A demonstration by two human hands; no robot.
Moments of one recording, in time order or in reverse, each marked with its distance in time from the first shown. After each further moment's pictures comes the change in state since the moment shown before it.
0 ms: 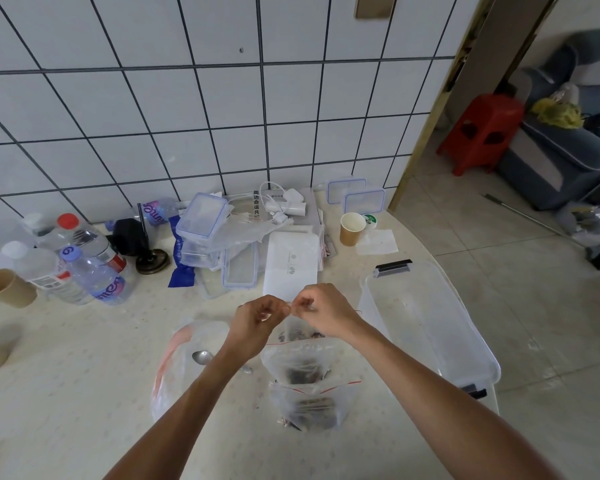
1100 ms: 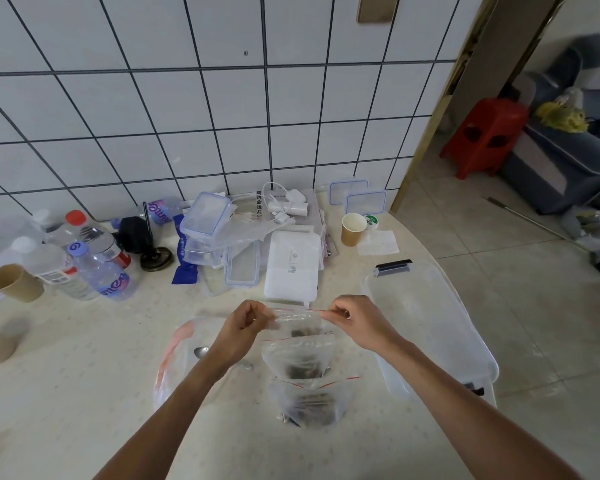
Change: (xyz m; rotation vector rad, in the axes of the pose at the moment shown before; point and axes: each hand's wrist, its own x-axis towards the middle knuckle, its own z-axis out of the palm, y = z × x) left_hand -0.020 -0.019 -0.018 -0.206 -0.058 -0.159; right_hand -0.044 0.051 -0.022 -0.005 0.054 -0.028
